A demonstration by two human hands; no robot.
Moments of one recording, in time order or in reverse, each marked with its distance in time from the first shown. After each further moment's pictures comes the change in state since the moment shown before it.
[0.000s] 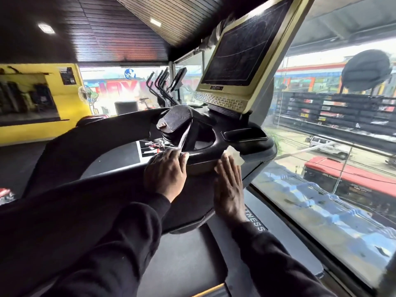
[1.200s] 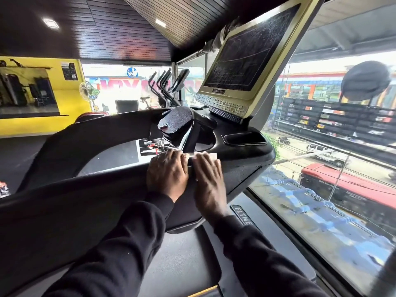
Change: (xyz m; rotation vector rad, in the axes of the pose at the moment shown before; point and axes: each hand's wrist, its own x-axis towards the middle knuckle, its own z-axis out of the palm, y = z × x) left_hand -0.003 0.006 0.006 0.030 0.140 -0.025; right_hand 0.028 -0.041 0.009 -0.008 -0.077 -0.111
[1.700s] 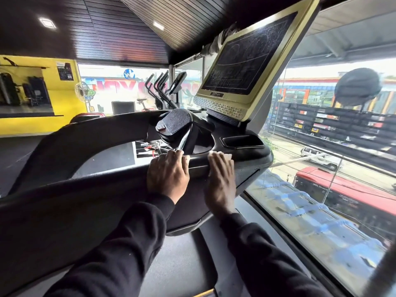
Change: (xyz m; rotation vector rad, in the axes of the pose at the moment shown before) left_hand -0.001 0.001 0.003 0.027 0.066 0.019; right_hand 0.005 0.021 -0.002 -0.068 0.068 0.153
